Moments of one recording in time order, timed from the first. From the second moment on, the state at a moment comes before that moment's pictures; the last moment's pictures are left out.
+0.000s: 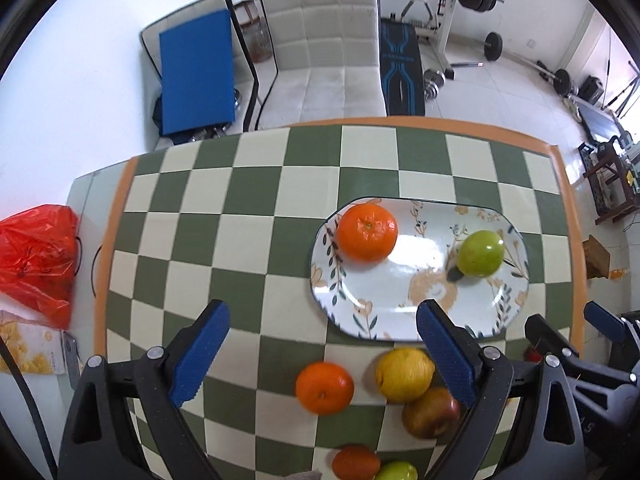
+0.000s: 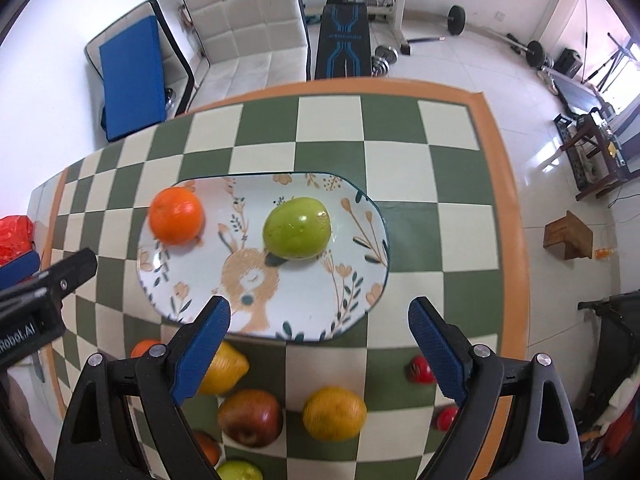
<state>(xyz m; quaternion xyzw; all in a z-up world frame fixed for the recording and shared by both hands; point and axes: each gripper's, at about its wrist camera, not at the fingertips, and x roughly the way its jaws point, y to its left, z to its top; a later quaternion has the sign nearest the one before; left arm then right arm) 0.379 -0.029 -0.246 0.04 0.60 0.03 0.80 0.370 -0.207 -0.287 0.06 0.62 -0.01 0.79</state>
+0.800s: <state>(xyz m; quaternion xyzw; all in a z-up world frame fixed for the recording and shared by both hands) 0.278 -0.026 -0.155 0.03 0.53 -0.01 0.85 0.254 -0.201 -0.150 0.08 0.52 -0.01 0.85</state>
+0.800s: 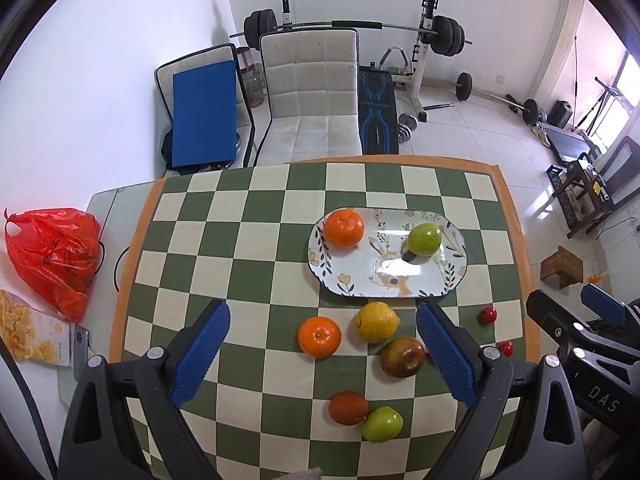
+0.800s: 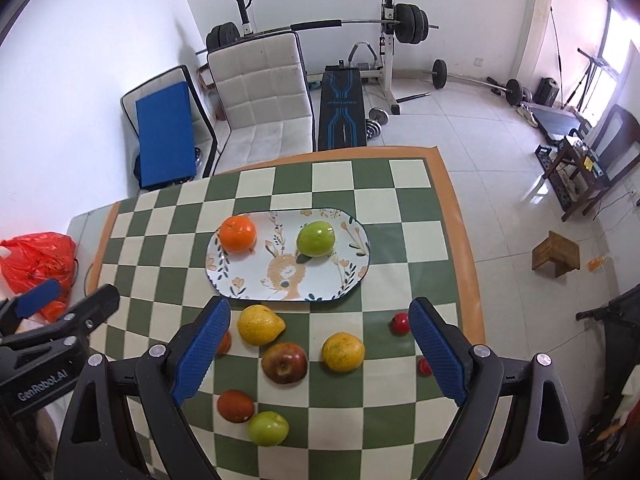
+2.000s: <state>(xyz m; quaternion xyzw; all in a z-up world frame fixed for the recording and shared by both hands) 0.229 0.003 -0.428 -0.14 0.79 -0.01 0.59 0.220 -0.174 -0.406 0.11 0.74 0.05 0.66</state>
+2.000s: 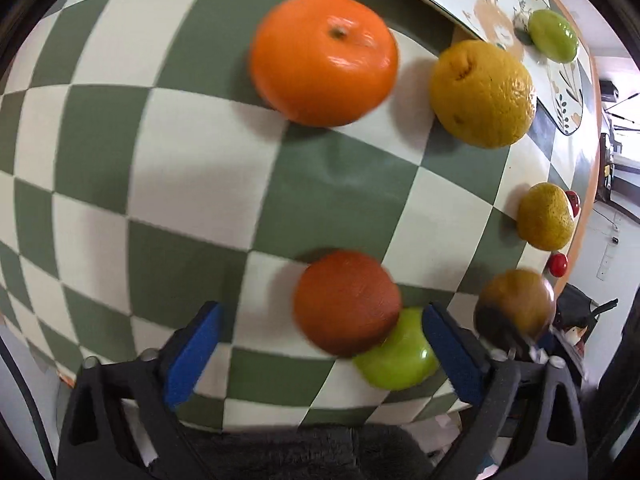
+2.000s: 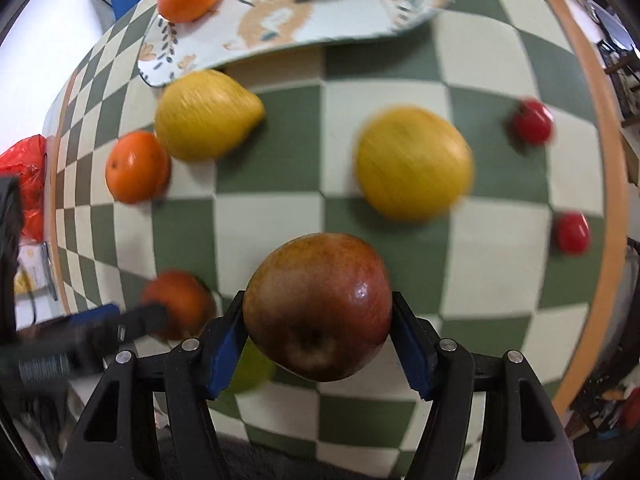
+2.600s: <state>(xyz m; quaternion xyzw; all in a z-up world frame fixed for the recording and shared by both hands) 0.227 -0.023 -0.422 -0.04 0.76 -0.01 0.65 0.208 -0.201 -0.431 0.16 0.74 0.02 0.65</state>
